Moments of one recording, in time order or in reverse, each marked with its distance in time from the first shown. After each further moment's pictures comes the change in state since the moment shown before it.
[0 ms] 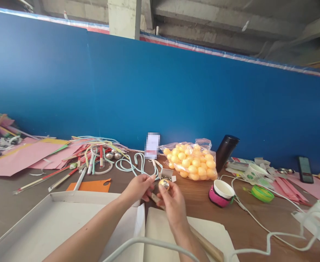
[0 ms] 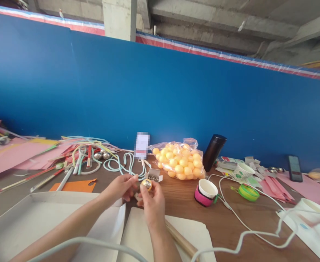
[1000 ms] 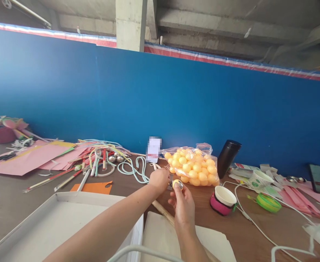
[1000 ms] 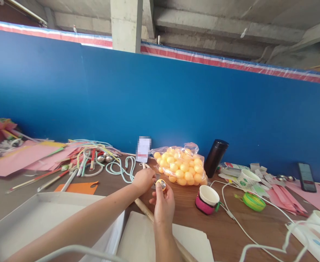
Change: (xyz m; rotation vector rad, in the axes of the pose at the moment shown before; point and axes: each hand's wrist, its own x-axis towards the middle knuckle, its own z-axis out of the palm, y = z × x) left_hand 0.062 0.032 0.057 0.868 0.113 0.313; right_hand 0.019 0.006 -0.020 0.090 0.237 0.005
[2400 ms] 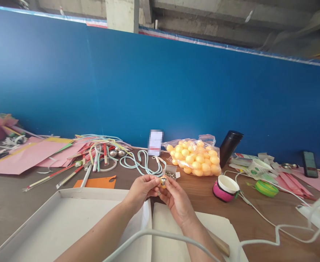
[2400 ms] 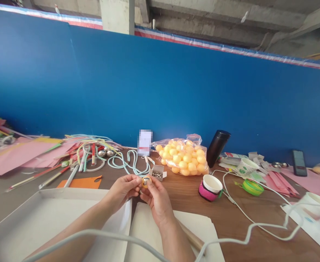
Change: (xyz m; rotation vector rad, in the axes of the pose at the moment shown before) left_hand -0.089 -0.047 -0.021 -1.481 -0.137 -0.277; right_hand -0.022 -0.004 0.015 0.259 -0.472 0.333
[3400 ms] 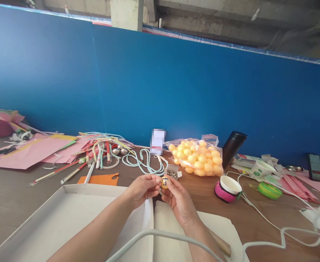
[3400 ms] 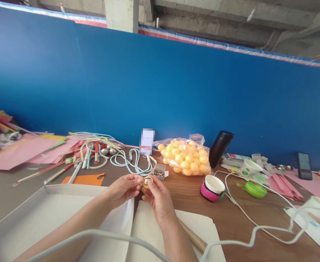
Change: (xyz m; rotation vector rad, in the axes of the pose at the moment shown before) left_hand 0.000 0.005 -0.011 -0.111 -0.092 -0.160; right_hand -0.005 -0.001 -0.002 -0.095 0.018 0.007
